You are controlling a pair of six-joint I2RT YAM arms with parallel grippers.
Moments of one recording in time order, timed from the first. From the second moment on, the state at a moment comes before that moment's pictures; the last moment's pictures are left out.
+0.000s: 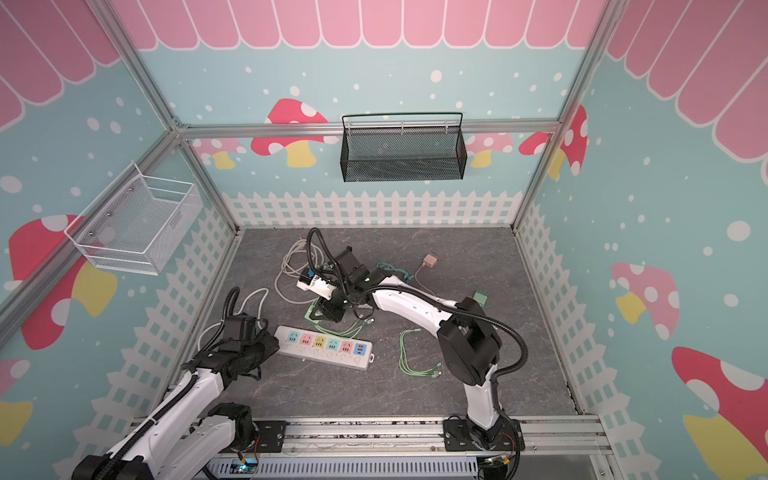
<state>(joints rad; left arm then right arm) -0.08 0.87 0.38 -0.50 -0.04 -0.78 0.86 1.95 1.61 -0.50 -0.56 -0.22</state>
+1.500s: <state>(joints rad) 0.00 1.01 0.36 -0.30 0.14 -0.74 0.96 2.29 1.98 -0.71 -0.42 -0.29</state>
